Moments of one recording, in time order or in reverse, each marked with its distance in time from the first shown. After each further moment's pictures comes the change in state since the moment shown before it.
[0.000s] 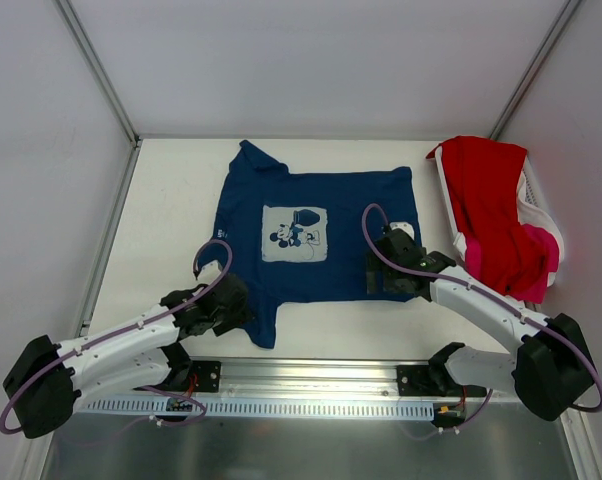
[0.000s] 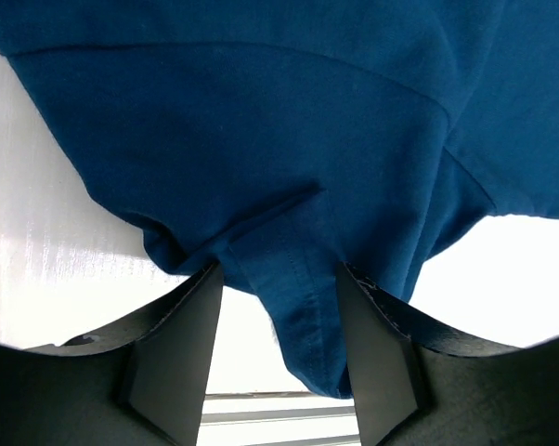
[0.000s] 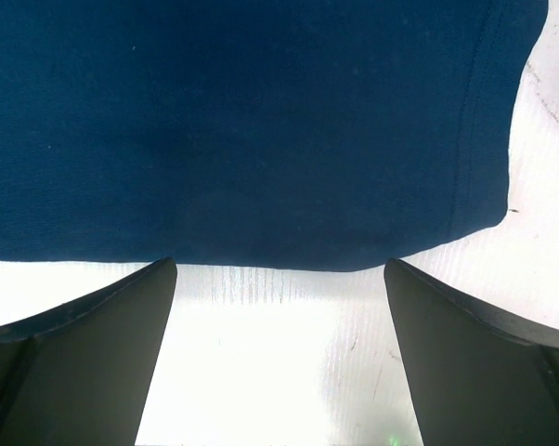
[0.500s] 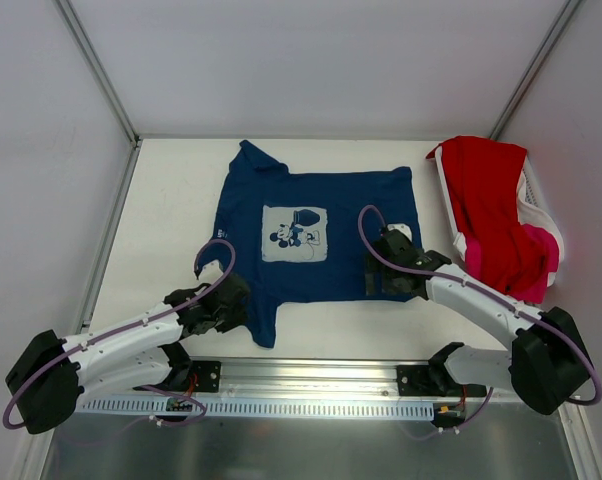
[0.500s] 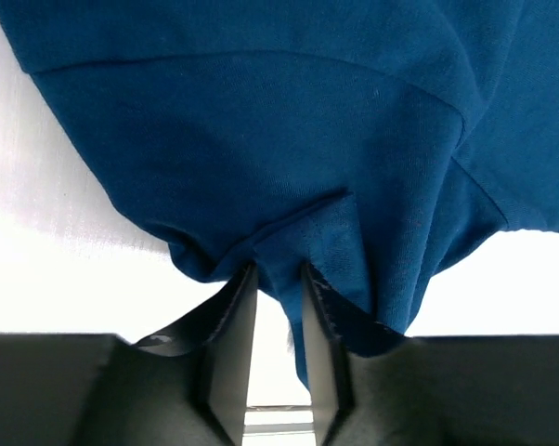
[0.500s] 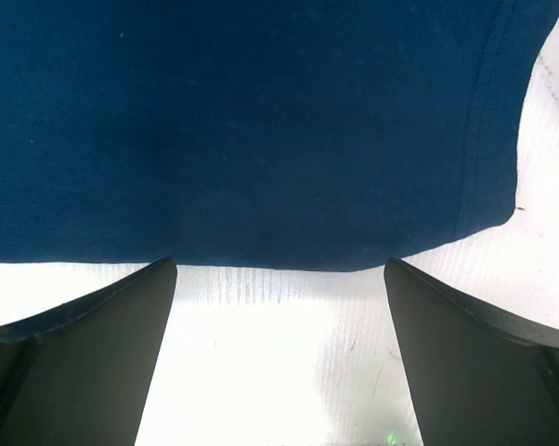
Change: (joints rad) left arm 0.000 0.043 -0.001 0.021 -0.019 0.002; right arm 0.006 0.034 0.000 0.000 0.001 0.000
